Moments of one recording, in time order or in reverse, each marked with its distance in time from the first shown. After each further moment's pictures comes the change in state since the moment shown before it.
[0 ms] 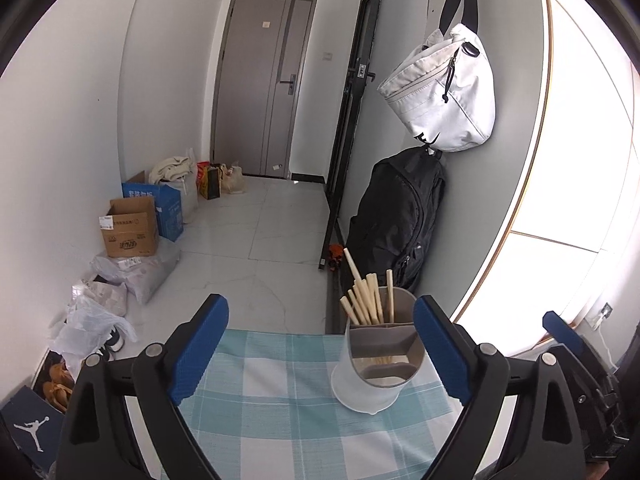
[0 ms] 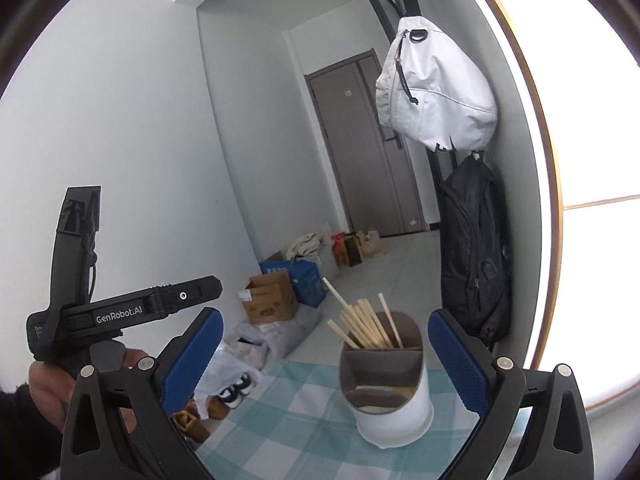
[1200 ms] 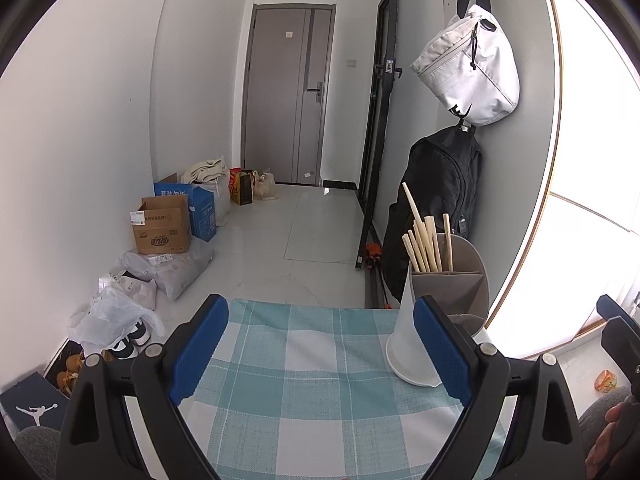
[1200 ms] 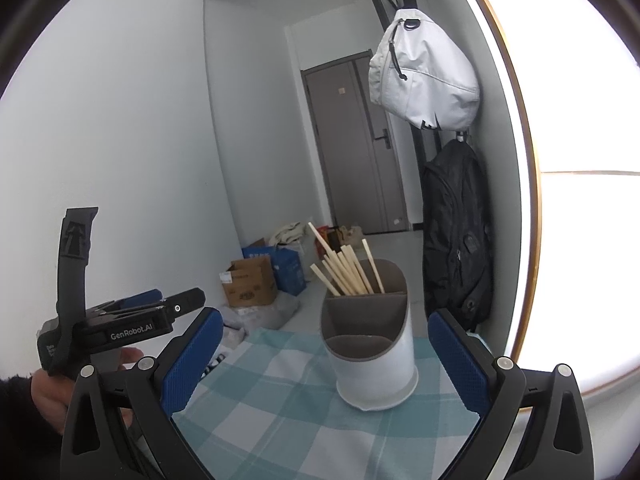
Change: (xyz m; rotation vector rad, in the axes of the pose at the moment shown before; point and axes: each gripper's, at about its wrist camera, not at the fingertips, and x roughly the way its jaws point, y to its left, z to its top) left arm 0.010 0.030 -0.075 0.016 -0.056 0.108; right arm -0.010 0.001 -0.062 -0.037 0.008 -0.055
